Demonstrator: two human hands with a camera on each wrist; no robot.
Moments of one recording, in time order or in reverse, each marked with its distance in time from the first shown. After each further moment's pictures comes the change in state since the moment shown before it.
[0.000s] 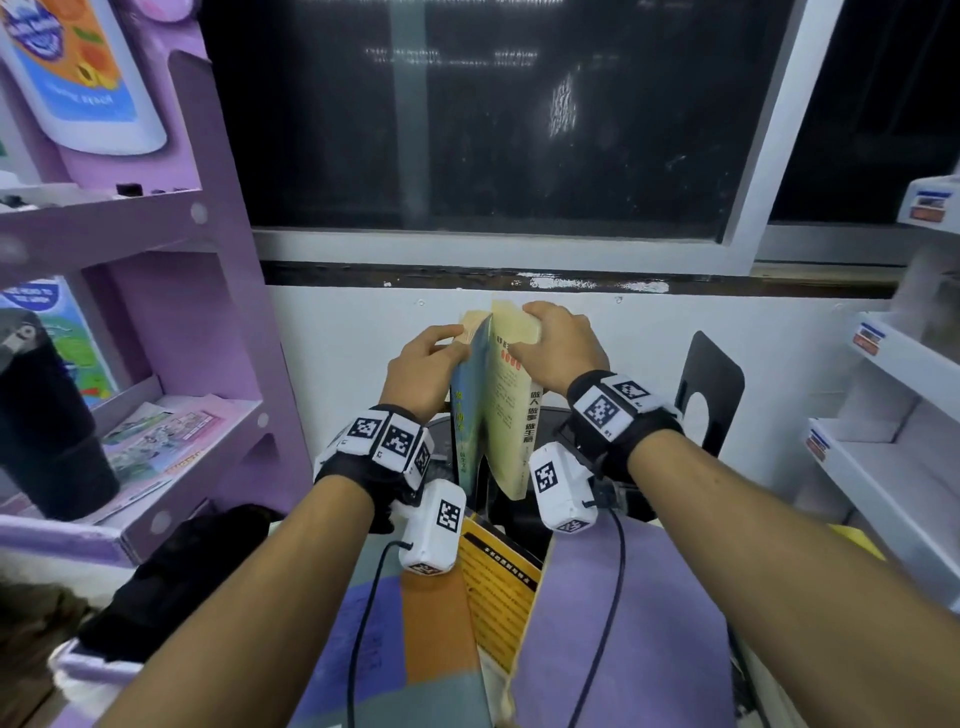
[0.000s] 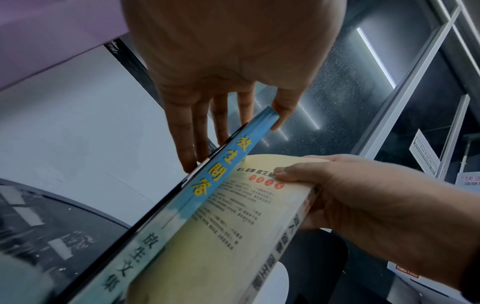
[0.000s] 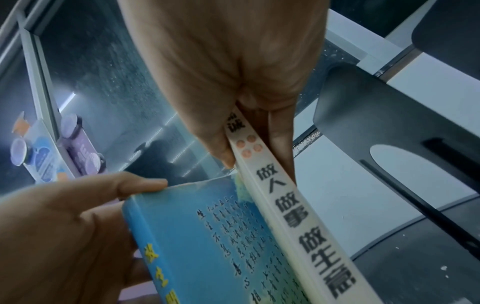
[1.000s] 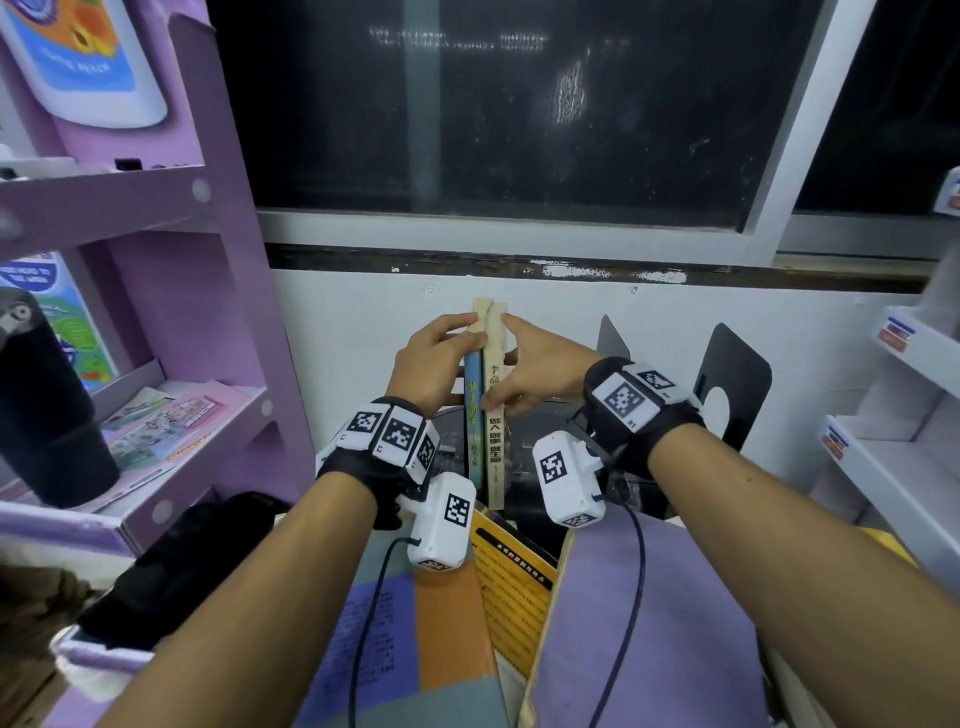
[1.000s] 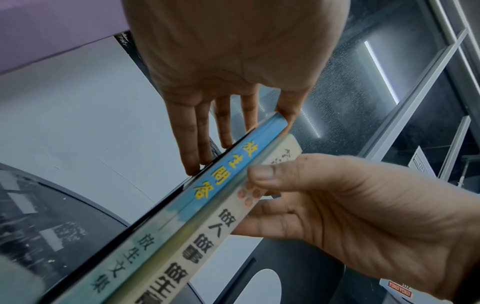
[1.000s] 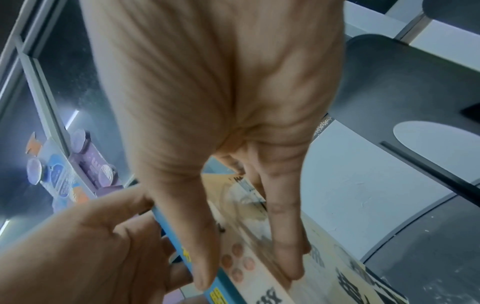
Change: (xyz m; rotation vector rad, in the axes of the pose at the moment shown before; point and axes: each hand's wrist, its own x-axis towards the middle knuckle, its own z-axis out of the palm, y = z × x) left_hand 0.002 -0.002 -0.003 -0.174 -0.086 -0.023; right_hand -0.012 -0.017 0.011 0.269 -0.597 0.025
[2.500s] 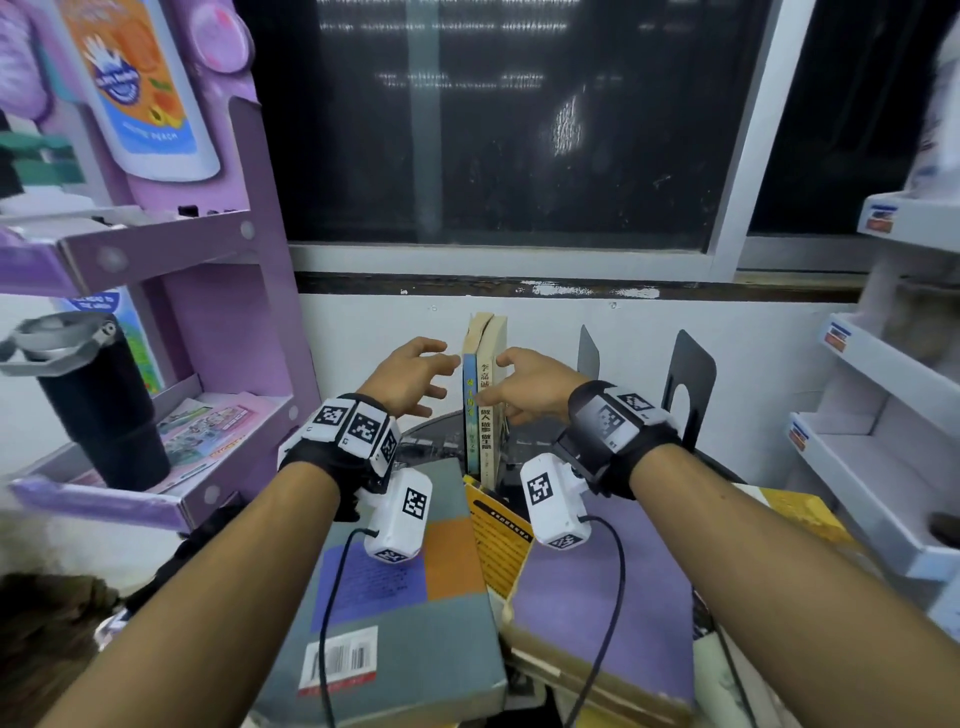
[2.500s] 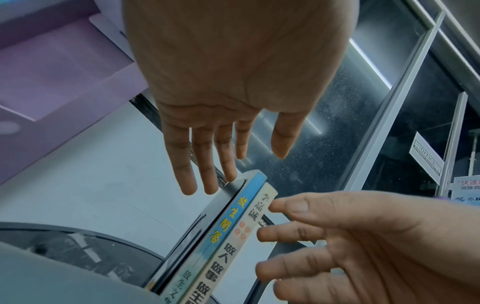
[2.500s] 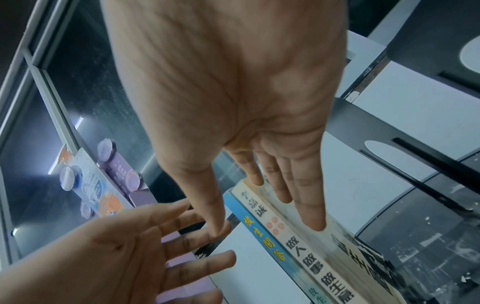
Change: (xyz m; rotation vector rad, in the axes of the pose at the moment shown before) left_hand -0.060 0.032 -0.027 0.349 -0.070 -0.075; right_hand -0.075 -0.019 0.020 -0.088 0.115 0.068
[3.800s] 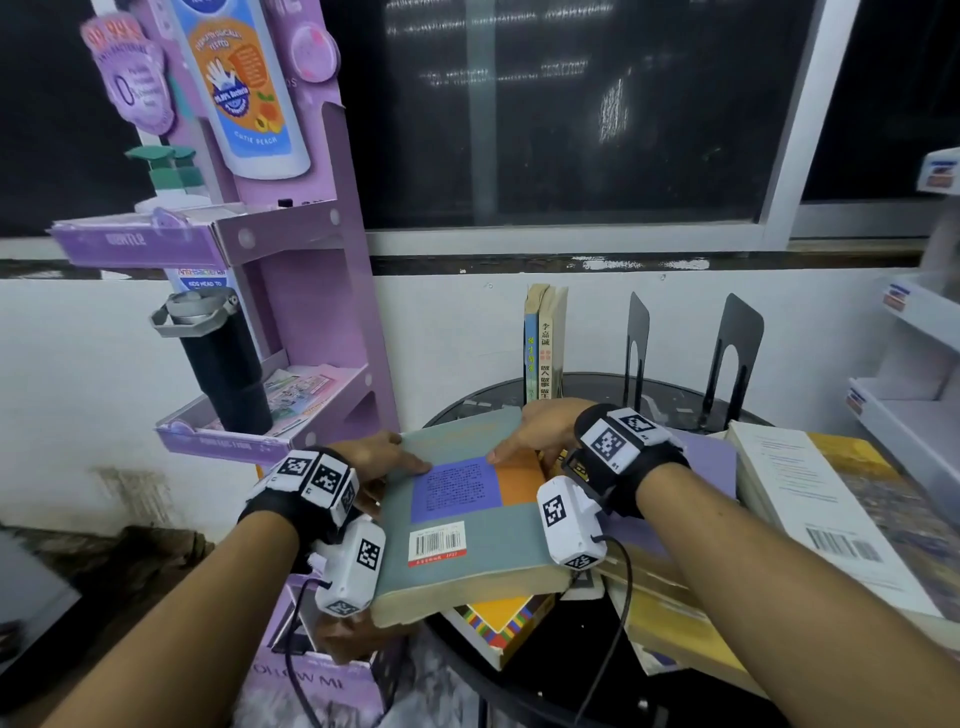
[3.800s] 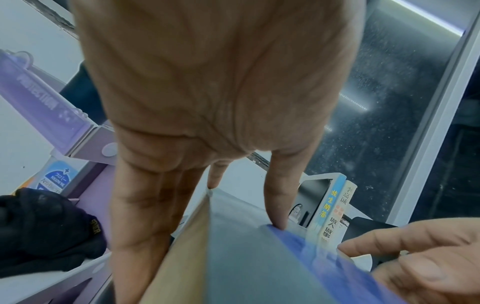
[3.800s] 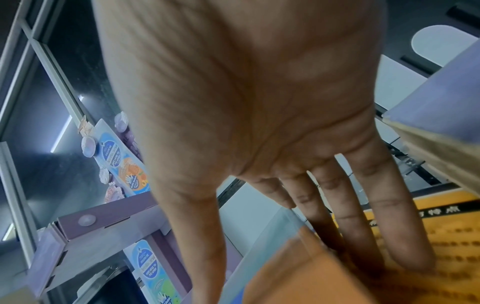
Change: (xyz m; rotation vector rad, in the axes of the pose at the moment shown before) left_hand -0.116 -0.095 -0.066 0.298 -0.108 -0.510; right_hand -0.050 0.003 0.082 -0.431 -0.291 0.101
